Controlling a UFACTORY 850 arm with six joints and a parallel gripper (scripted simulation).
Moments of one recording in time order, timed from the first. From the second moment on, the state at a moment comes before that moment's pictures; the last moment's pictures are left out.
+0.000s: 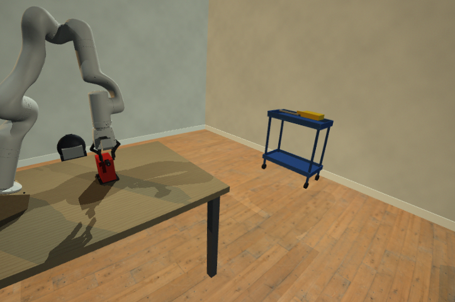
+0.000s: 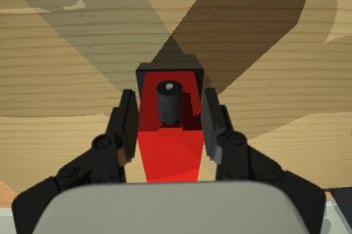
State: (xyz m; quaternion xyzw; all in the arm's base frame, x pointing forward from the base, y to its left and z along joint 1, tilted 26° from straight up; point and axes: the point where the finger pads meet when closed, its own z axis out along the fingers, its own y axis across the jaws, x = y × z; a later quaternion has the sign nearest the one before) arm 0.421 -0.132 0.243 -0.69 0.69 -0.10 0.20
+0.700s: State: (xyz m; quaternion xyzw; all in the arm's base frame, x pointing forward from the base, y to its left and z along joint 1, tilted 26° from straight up) arm 0.423 -0.131 0.239 -0.69 0.69 -0.10 0.20
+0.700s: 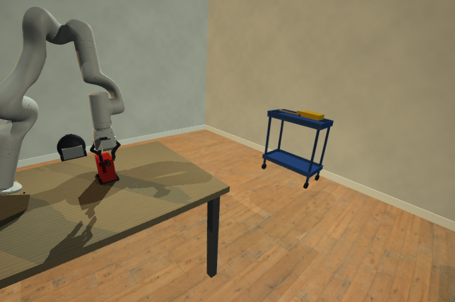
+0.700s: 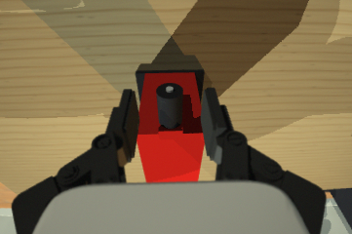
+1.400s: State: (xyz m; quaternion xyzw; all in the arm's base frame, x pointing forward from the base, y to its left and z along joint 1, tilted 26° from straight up) arm 0.431 -0.128 0.221 -0.69 0.69 -0.10 0.20
